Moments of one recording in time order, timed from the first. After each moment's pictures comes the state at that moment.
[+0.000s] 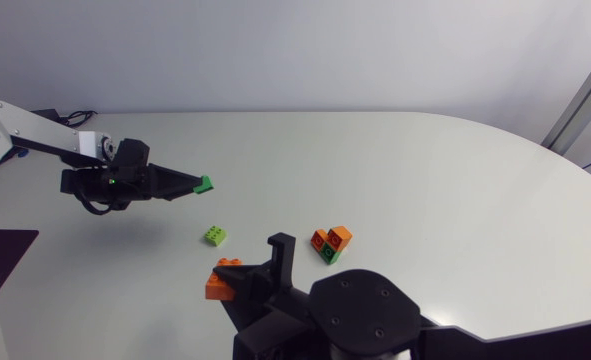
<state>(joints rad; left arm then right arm) 0.14 2.25 1.49 -1.68 1.49 1.58 1.19 1.55 0.51 0.92 0.18 -1.01</state>
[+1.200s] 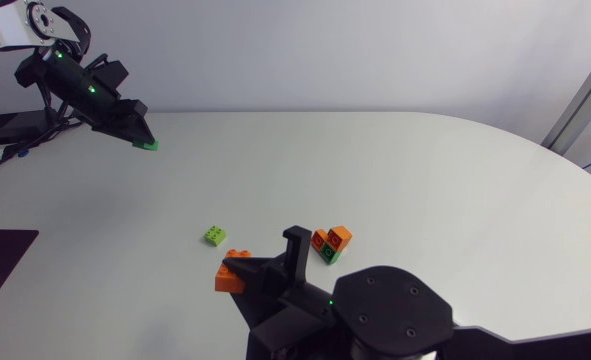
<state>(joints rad) 0.11 2.00 1.92 -1.13 0.30 0.36 1.18 1.47 0.47 0.92 0.20 -1.03</state>
